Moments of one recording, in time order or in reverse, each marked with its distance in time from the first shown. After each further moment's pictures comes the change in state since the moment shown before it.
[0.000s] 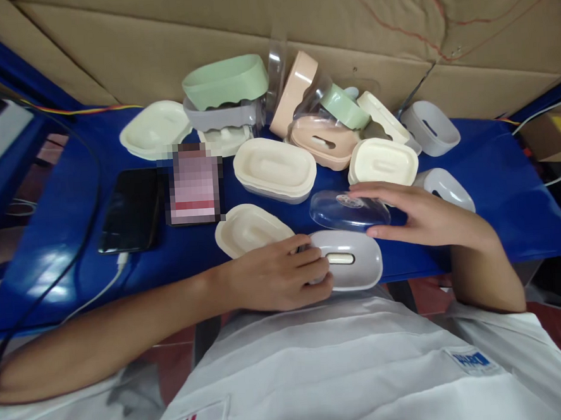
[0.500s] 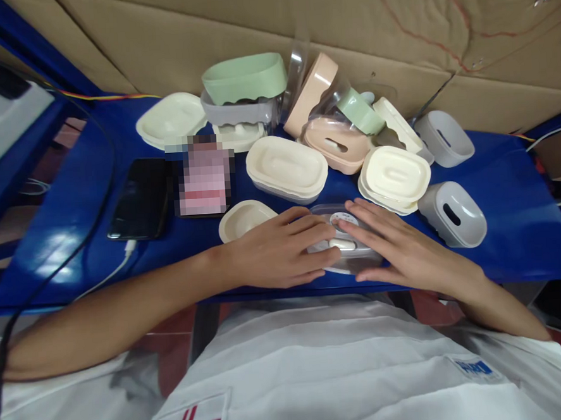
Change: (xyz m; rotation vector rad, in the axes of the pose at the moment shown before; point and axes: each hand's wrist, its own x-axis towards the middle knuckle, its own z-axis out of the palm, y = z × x) left_hand -0.005 -0.019 0.002 -0.124 0.063 -0.210; right_hand -0.010 -0.033 0.035 -0.211 -0.050 -0.111
